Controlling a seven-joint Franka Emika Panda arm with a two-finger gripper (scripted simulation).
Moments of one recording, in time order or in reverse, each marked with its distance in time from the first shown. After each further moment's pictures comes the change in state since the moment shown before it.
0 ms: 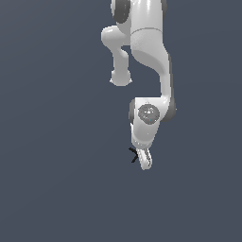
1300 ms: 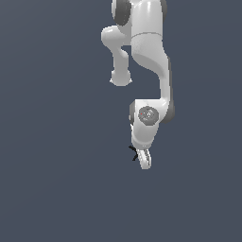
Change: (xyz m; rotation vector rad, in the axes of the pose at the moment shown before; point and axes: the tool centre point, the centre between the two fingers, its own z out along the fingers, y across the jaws) arm -0.003 0.004 0.014 -0.002 0.000 0.002
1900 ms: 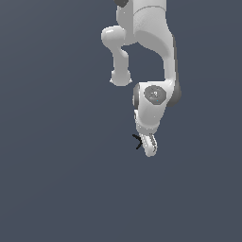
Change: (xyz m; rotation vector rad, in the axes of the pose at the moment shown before) arm -0.022 0.031 -0.059 0.000 -0.001 0.000
